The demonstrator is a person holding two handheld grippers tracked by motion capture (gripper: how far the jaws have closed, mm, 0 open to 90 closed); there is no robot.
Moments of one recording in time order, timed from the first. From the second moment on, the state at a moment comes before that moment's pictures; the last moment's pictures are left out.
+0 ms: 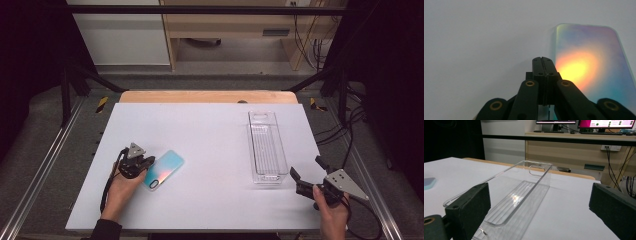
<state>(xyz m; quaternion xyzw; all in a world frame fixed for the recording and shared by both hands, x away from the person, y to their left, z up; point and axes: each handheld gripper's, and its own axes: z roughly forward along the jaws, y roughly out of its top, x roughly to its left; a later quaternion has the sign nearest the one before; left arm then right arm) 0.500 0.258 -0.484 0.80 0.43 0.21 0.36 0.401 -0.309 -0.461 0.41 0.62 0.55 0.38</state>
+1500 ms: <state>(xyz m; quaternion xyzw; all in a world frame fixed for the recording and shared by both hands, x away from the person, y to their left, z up) 0.458 0.168 -0.481 0.85 0.33 0.20 0.36 0.399 -0.308 -0.460 0.41 0.62 0.56 0.38</state>
